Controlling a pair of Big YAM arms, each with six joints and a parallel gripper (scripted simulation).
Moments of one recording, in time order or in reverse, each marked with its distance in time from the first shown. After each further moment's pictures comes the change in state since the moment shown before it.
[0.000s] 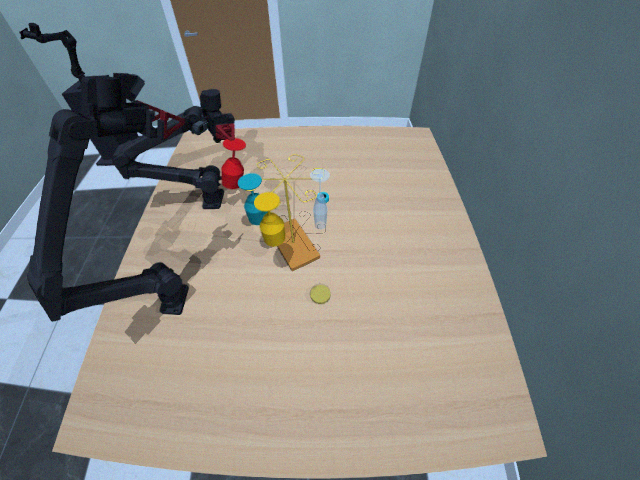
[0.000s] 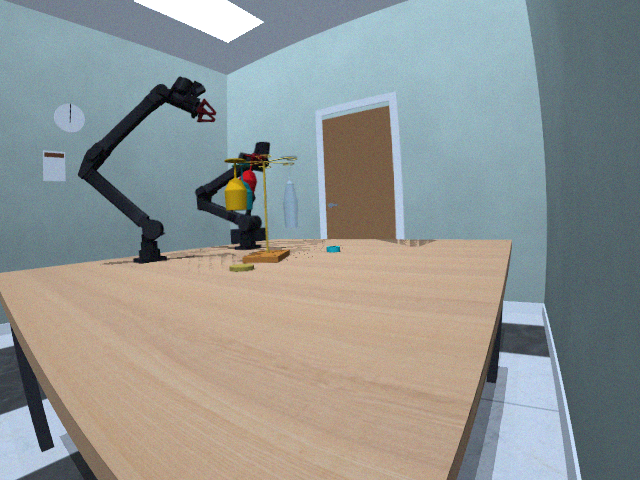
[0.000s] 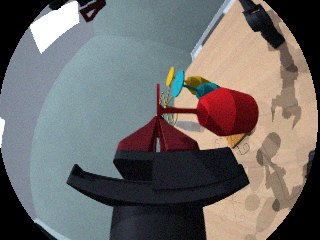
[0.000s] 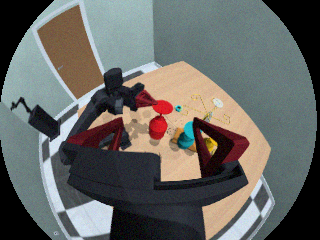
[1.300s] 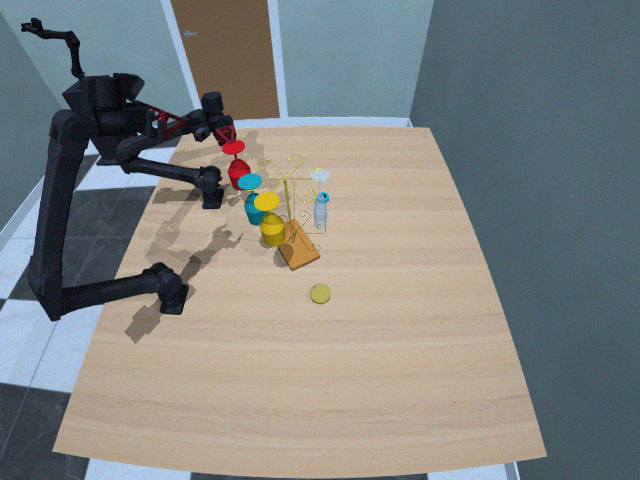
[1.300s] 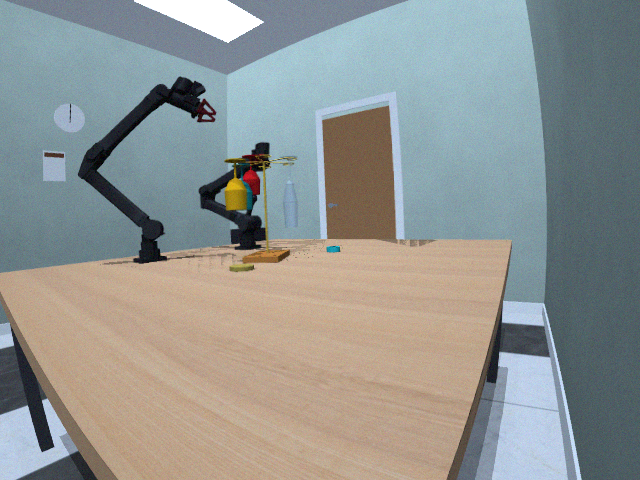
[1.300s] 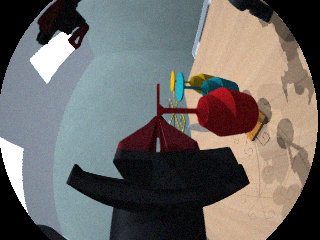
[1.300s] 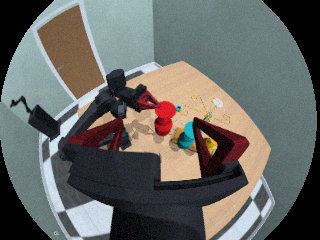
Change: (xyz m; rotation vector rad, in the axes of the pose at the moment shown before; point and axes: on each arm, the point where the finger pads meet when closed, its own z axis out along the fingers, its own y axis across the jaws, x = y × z) left arm -0.006 -0.001 0.014 -0.025 -0.073 0.252; right arm 0.000 0.000 0.000 0.000 0.000 0.000
